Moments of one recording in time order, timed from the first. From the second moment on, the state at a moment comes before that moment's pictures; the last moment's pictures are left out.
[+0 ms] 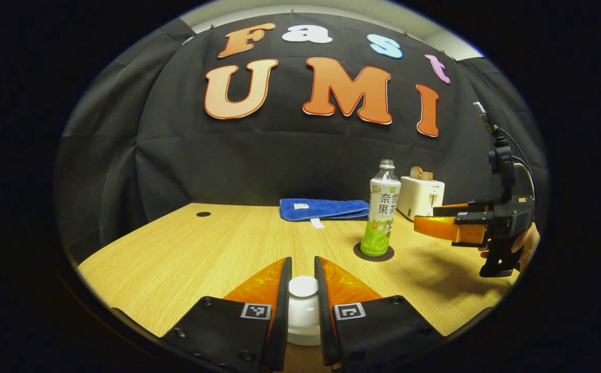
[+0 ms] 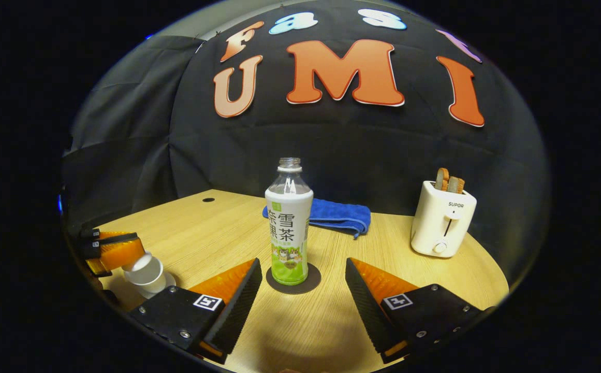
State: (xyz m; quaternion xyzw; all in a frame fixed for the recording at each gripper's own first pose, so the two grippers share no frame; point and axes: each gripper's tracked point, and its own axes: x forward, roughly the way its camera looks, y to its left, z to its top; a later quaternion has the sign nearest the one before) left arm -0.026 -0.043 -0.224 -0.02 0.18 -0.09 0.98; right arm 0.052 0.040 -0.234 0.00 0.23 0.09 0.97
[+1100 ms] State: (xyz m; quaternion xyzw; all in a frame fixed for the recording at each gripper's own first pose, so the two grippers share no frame) left arm -0.013 -0.043 -0.194 0.03 0.15 -0.08 0.99; right arm 0.022 0.021 -0.194 0.03 0.20 0.08 0.98
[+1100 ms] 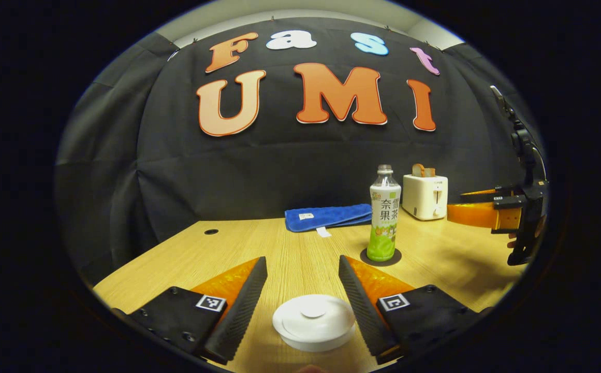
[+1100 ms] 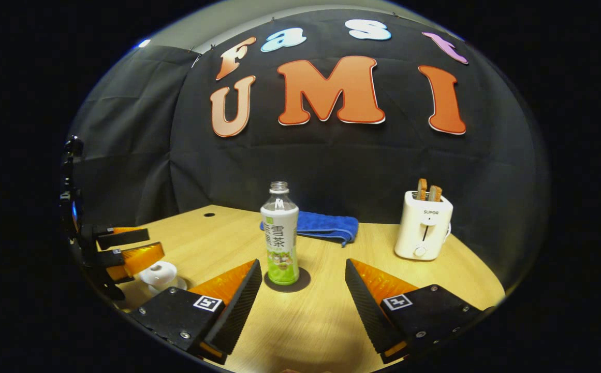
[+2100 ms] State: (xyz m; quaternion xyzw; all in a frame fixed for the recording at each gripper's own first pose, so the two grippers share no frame) left arm 0.009 -0.011 -0.041 -0.01 0.03 -0.02 1.00; right arm 0.006 0.033 -0.069 -0.02 0.08 0.06 0.99
